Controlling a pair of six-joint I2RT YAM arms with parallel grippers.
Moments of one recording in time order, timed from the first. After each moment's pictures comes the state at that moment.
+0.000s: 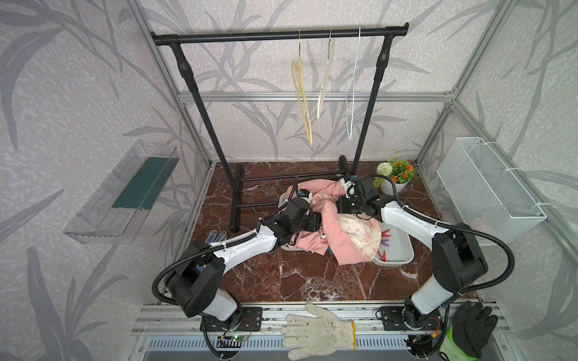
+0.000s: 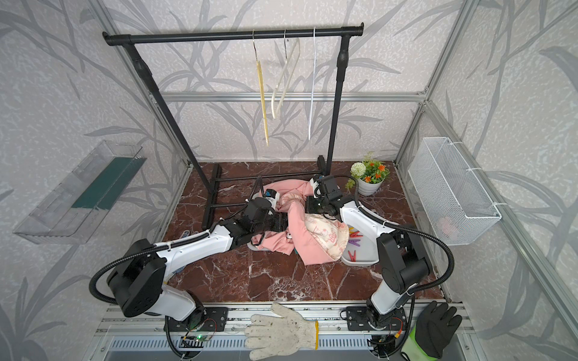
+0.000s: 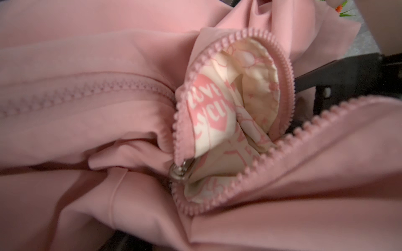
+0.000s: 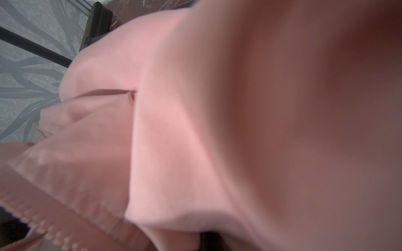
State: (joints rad) left arm -0.71 1.48 0.89 -0.04 -0.04 -0.49; right arm 0.44 1.66 1.13 -0.28 -0.26 0.43
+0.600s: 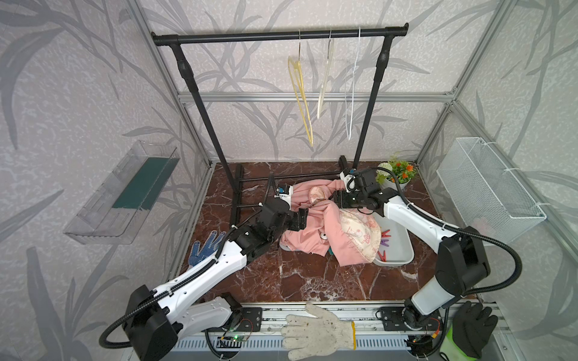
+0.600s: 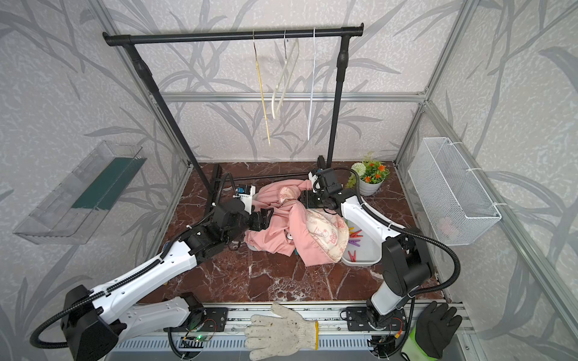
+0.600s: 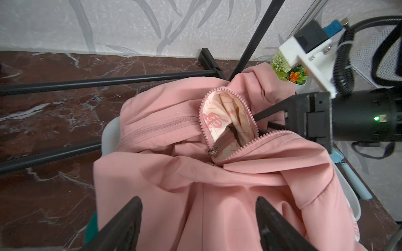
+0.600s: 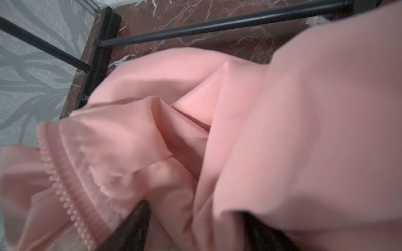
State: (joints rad) left arm -0.71 1.11 0.88 -0.27 -0.20 -0.44; right arm 0.45 1.62 1.26 -0.43 -0.24 0.37
